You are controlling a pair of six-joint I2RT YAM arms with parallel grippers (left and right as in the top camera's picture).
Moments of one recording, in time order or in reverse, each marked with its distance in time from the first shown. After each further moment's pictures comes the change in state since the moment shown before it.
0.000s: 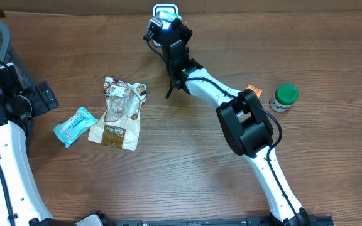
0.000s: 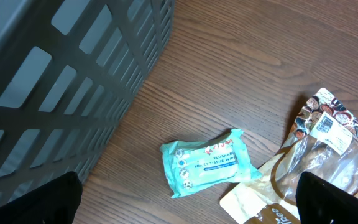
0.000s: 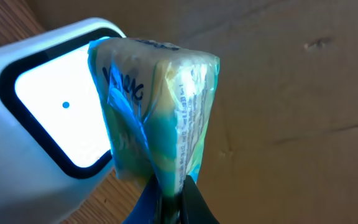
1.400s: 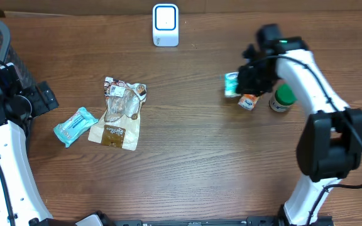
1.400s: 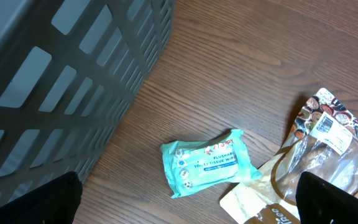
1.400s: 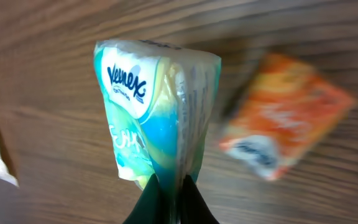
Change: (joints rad) left arm 0.000 0.000 0.000 0.000 0.000 0.000; right arm -0.478 -0.566 -0.352 -1.421 -0.972 1.146
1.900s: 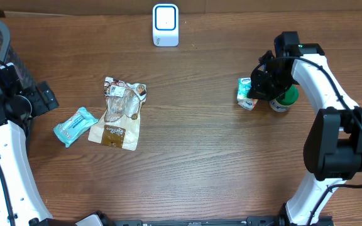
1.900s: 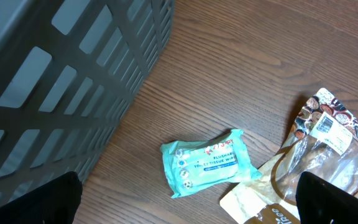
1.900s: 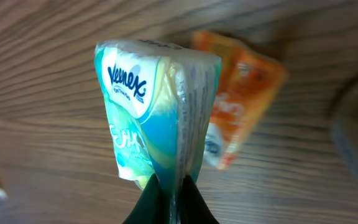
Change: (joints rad) left arm 0.000 0.000 0.000 0.000 0.000 0.000; right arm -0.082 0.000 -0.070 0.010 0.024 0.027
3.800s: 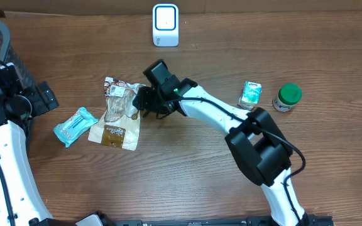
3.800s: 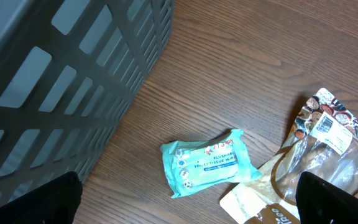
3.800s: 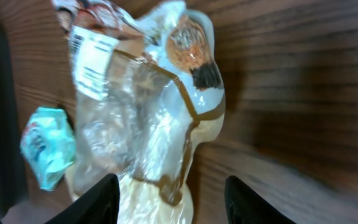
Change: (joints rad) left arm 0.000 0.000 0.000 0.000 0.000 0.000; right arm 0.726 0.235 0.084 0.693 0.021 0.643
